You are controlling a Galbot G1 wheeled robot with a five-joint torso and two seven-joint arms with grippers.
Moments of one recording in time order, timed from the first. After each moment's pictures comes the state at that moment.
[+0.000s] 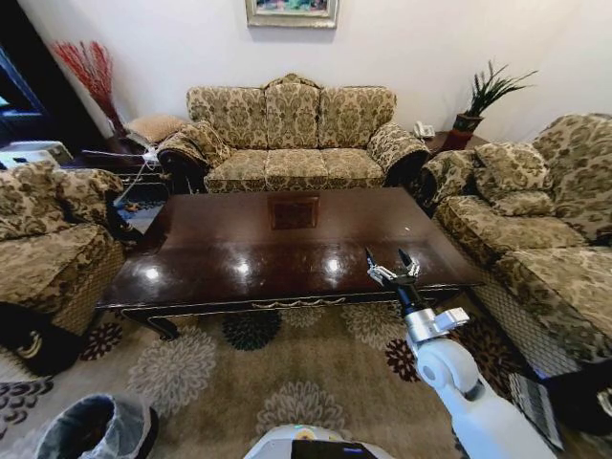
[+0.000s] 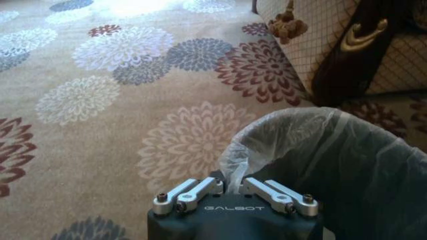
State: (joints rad) left arm 1.38 -1.27 -1.25 -0.95 -0.92 -0.07 -0.46; right arm -1.33 1.01 0.40 2.12 0.63 0.11 0.10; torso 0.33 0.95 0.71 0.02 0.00
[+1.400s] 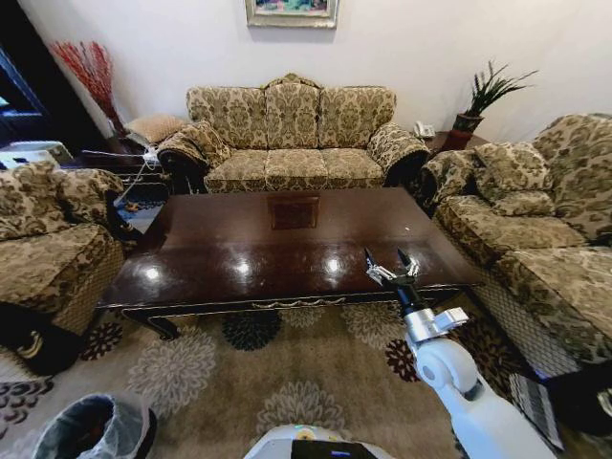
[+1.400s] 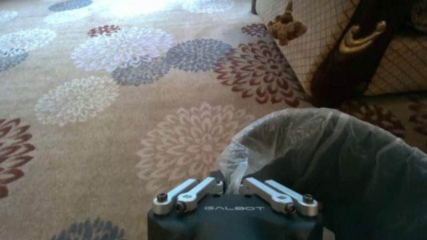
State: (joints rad) left arm 1.39 -1.27 -1.25 -0.96 -0.92 -0.06 -0.46; right arm -1.32 1.01 0.40 2.12 0.63 0.11 0.10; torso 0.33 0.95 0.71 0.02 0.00
